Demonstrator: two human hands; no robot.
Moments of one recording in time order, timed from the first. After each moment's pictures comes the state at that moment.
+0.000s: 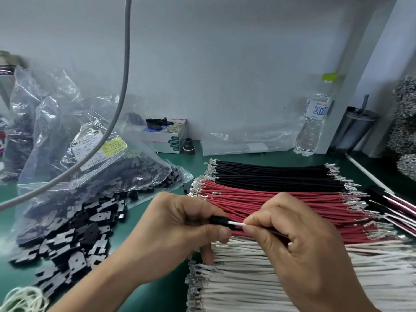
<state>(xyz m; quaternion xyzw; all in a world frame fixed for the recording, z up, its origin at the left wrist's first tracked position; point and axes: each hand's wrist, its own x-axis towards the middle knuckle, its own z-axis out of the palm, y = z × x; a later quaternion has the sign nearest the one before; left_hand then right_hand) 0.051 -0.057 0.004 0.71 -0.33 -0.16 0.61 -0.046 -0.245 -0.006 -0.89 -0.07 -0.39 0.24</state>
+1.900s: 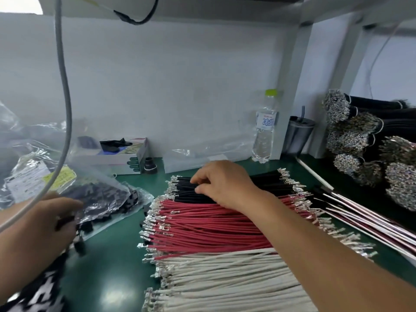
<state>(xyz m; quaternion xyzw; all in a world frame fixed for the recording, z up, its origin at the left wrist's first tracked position) 0.239 0.094 -0.084 0.90 -0.27 0.23 0.25 0.073 -0.309 0.024 -0.98 -0.01 -0.14 0.16</state>
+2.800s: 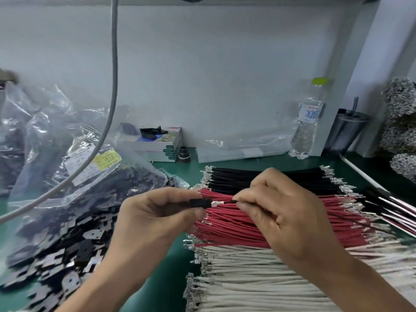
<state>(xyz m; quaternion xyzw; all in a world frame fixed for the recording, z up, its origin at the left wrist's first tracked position) 0.068 -0.059 -0.009 0.65 -0.22 0.00 0.73 -0.014 -0.269 0.008 -0.90 -0.12 -0.39 0.18</state>
